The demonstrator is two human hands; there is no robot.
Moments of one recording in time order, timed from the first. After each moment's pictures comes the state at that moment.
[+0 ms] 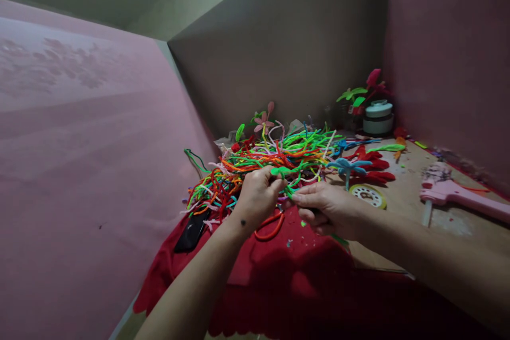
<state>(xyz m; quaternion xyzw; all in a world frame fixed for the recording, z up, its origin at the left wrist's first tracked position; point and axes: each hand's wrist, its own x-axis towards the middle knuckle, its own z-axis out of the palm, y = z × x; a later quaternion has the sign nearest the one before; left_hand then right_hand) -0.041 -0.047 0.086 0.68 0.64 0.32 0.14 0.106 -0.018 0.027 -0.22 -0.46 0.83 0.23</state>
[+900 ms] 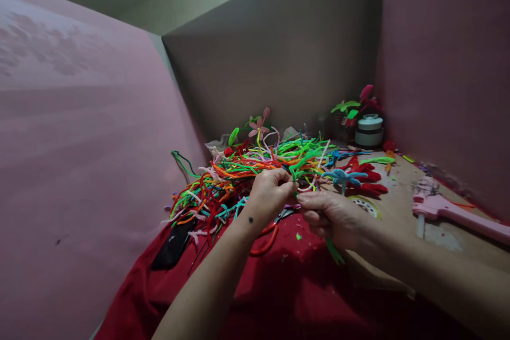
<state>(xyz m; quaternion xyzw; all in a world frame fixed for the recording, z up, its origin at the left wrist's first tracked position) -0.035 -0.016 0.074 0.69 0.56 0.38 0.27 0.104 -0.009 0.021 -0.27 -0.37 0.82 0.33</state>
